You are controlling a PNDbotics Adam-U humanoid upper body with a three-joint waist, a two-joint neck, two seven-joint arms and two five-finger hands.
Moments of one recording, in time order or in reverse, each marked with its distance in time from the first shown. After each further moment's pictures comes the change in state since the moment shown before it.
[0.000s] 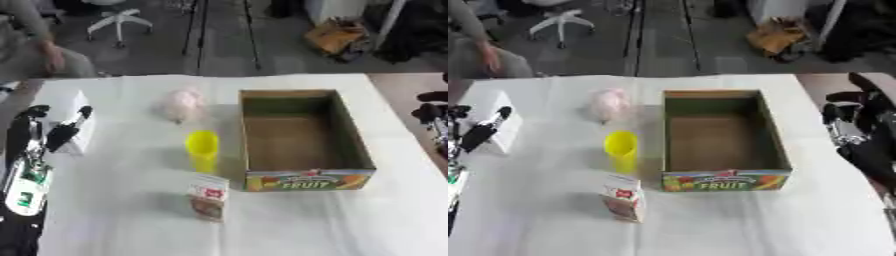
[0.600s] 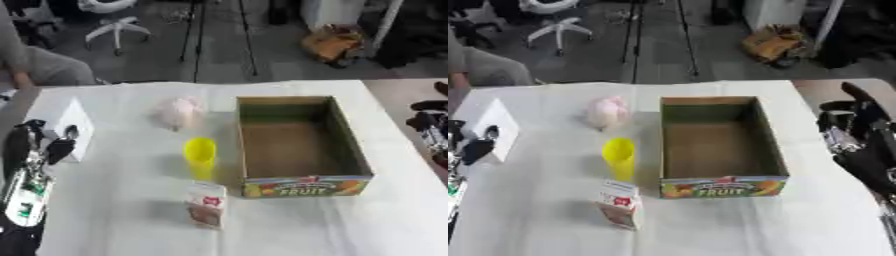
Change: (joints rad) left arm 0.000 0.000 0.014 0.006 -0.004 0.047 0.084; right arm 0.004 0.000 0.003 0.007 -0.002 -0.002 0.002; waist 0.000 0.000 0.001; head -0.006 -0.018
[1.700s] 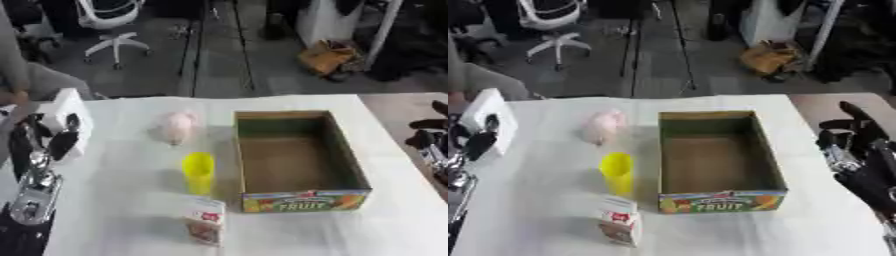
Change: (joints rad) left arm -0.119 0.027 -0.134 -0.077 0.312 -0.176 0.141; right arm 0.000 0.001 0.010 0.008 -0.005 -0.002 0.008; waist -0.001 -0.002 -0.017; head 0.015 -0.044
